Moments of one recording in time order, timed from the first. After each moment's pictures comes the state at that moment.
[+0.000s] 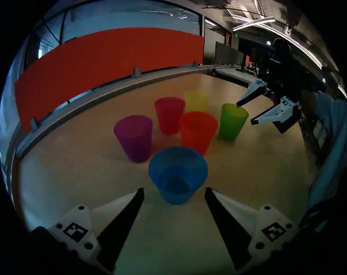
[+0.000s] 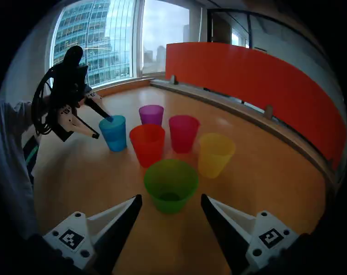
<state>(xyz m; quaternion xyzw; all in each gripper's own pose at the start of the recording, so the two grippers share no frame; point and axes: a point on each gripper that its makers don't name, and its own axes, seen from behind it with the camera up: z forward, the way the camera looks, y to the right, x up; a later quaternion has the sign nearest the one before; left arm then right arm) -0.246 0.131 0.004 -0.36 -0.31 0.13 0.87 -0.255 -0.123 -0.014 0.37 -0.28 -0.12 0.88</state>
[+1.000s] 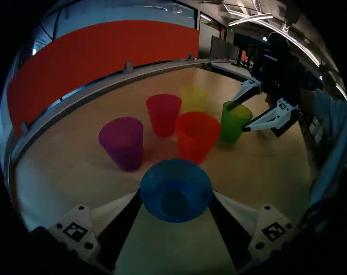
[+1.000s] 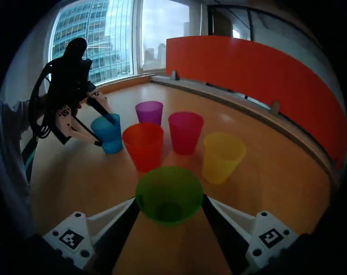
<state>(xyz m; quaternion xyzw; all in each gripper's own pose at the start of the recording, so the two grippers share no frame) -0.257 0.158 0.023 -0.38 -0.33 0.13 0.86 -0.270 -0.145 0.007 0.38 -0.29 -0.12 0.87</state>
